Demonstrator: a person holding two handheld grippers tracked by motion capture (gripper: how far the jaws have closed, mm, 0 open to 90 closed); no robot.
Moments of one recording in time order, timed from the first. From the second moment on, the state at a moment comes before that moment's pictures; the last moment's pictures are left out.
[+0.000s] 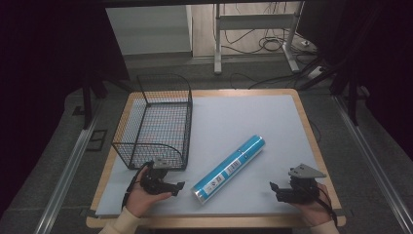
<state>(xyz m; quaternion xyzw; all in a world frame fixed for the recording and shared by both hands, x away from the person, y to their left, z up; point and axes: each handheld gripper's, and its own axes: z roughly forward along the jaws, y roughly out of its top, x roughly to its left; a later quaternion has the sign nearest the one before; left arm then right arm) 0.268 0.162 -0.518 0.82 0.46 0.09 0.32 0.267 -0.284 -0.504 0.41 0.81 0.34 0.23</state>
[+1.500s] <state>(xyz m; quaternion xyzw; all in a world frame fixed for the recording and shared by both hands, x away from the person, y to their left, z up) 0.260 0.148 -0.479 0.83 0.44 0.09 0.34 0.266 -0.286 -0.503 0.41 0.82 0.33 0.24</state>
